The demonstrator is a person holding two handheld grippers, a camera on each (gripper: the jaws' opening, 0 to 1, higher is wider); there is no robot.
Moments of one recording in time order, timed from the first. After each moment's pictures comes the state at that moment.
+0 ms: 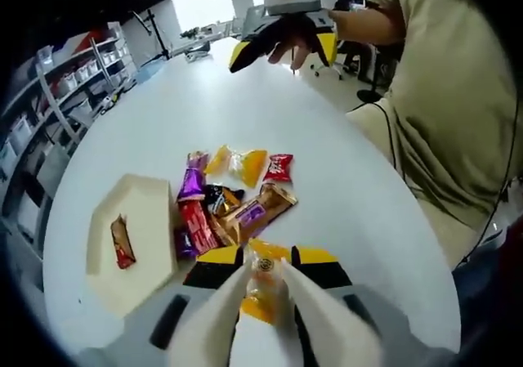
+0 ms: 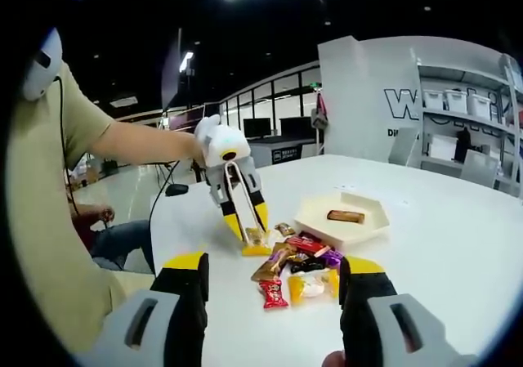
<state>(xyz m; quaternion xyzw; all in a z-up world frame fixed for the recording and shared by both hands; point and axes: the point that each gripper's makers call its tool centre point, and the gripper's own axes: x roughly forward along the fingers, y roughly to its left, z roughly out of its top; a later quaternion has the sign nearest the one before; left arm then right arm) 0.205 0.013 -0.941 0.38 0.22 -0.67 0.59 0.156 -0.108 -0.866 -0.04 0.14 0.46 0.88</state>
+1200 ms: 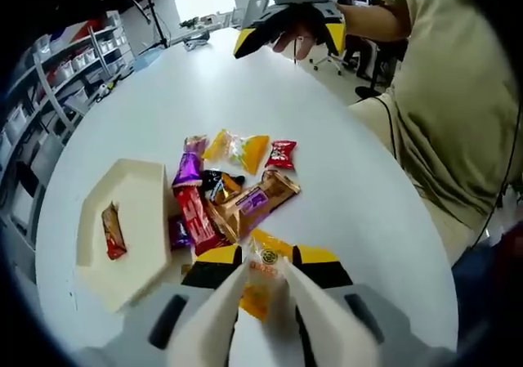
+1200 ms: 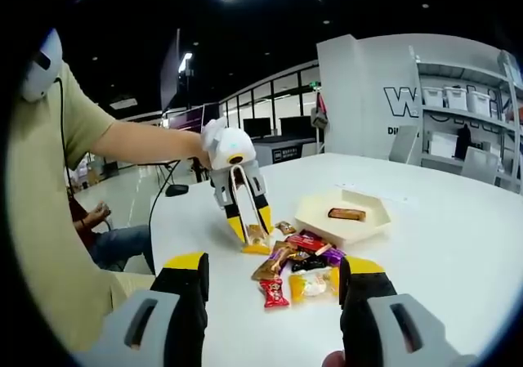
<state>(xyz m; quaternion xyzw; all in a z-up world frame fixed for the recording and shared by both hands) 0.210 0.017 -0.954 0.38 0.25 -0.67 0.59 0.157 -0.108 -0.871 -0.03 0.15 0.46 0.88</state>
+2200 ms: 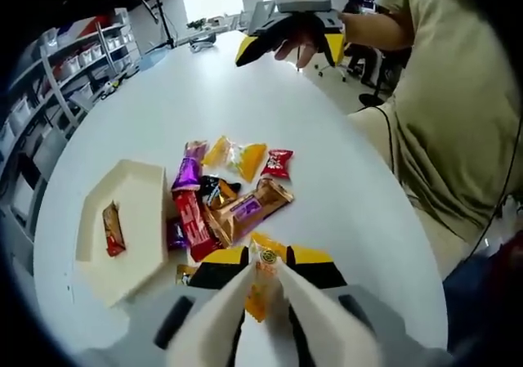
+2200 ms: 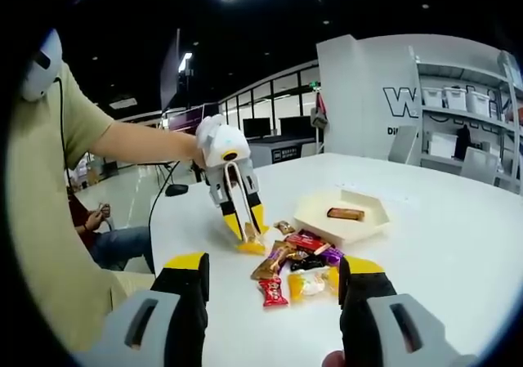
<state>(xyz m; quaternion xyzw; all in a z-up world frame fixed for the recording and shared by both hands) 0.201 0.016 -0.943 0.36 0.26 -0.67 0.60 0.156 -0.110 -0.869 -0.03 0.14 0.46 0.88</state>
